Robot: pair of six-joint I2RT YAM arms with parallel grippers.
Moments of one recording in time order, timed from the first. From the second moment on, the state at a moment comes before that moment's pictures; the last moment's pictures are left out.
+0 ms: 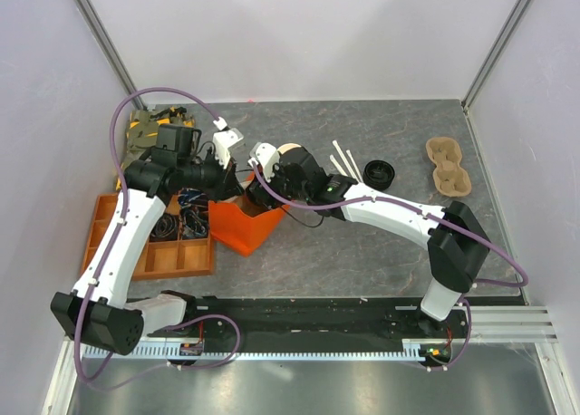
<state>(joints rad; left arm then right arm) -0.24 1.20 1.30 -0.93 0.63 0.38 0.91 1.72 1.33 -0.12 -0.04 -0.14</state>
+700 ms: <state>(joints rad) -0.16 1.19 1.27 -0.91 0.73 0.32 0.88 1.77 1.42 -0.22 -0.11 -0.18</state>
